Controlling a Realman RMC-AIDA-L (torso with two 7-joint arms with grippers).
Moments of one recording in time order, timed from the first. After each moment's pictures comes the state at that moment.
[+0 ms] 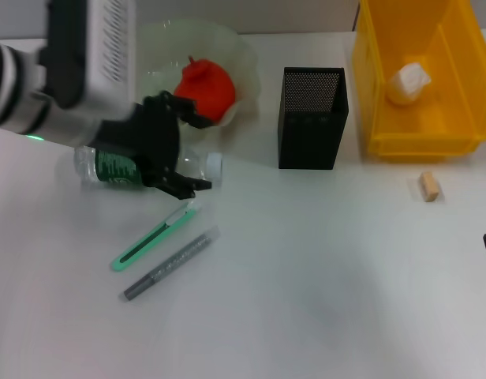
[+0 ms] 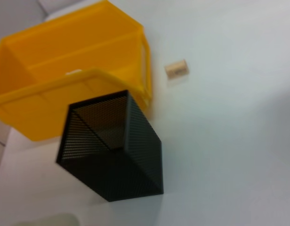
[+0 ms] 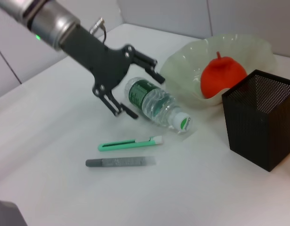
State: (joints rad) left arm -0.55 -2.07 1.18 1.29 2.25 1.49 -1.48; right arm 0.13 2.09 -0.74 -1.73 -2.00 -2.02 2.12
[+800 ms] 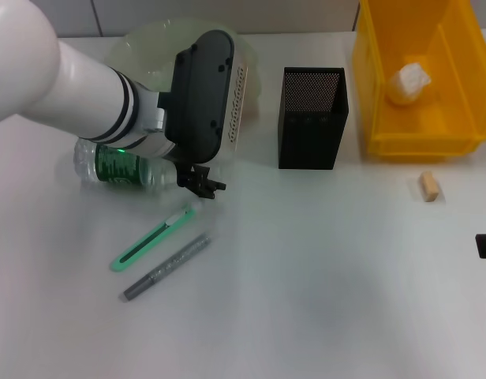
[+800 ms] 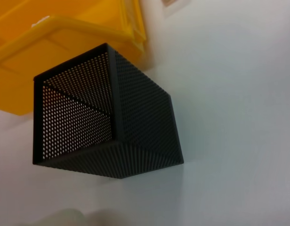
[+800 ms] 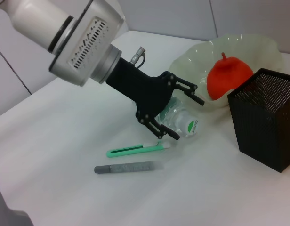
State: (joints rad) left arm -0.63 -2.08 1.68 1.22 2.53 1.11 -1.68; right arm 0.15 2.08 -0.74 -1.66 -1.99 -2.01 2.11
